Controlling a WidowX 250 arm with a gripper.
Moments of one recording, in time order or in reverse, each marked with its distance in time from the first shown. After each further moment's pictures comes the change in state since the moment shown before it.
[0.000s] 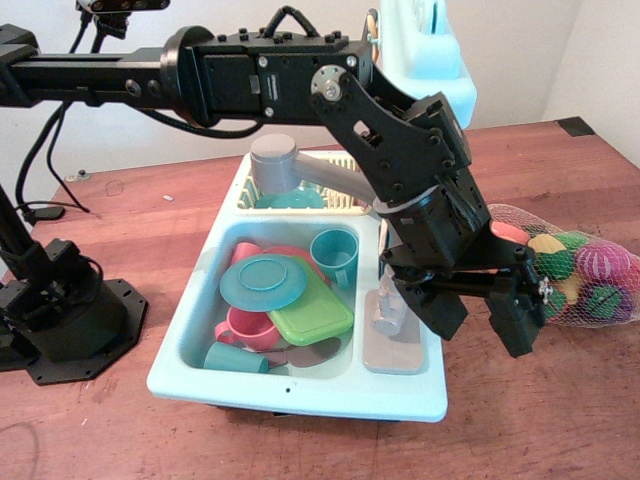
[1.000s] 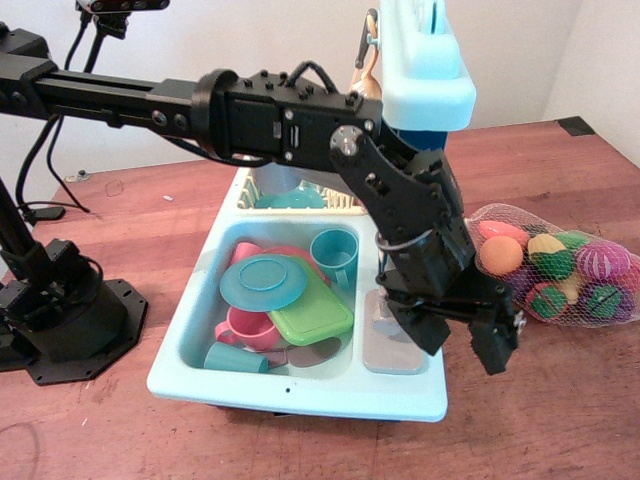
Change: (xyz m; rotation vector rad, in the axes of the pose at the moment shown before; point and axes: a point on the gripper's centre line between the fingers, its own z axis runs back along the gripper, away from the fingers) arm -0.002 0.032 -0.030 0.082 0.024 0.009
